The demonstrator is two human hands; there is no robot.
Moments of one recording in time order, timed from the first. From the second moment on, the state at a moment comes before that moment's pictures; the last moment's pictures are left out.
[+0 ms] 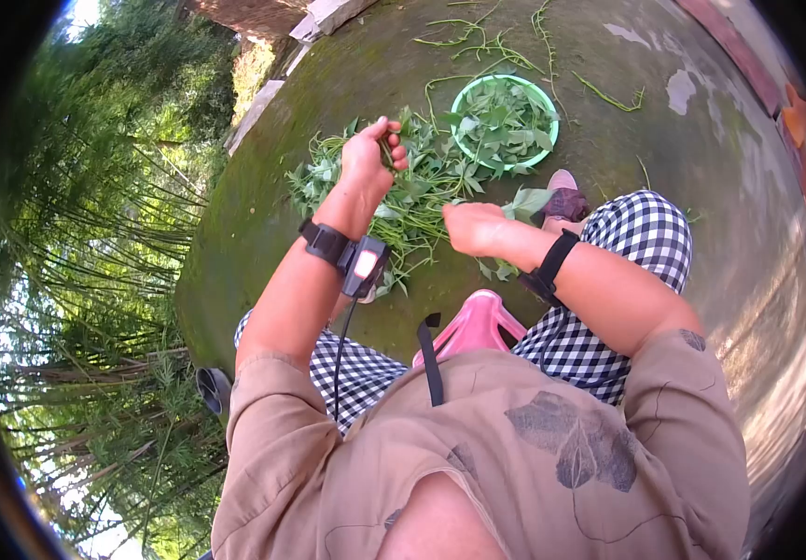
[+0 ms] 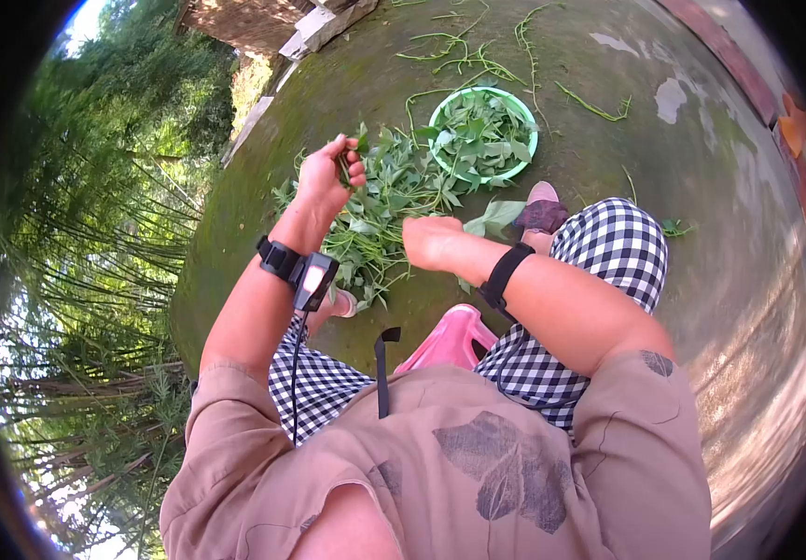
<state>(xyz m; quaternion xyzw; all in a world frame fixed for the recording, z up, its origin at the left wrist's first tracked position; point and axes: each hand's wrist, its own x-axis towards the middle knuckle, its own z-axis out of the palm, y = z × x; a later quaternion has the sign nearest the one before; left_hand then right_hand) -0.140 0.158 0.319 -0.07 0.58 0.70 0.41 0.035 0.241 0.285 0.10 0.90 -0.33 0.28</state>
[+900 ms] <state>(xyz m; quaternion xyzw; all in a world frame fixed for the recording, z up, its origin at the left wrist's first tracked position) -0.116 0.025 0.323 0.34 0.83 0.45 0.03 -0.036 0.267 0.324 0.16 0.57 -0.79 0.16</state>
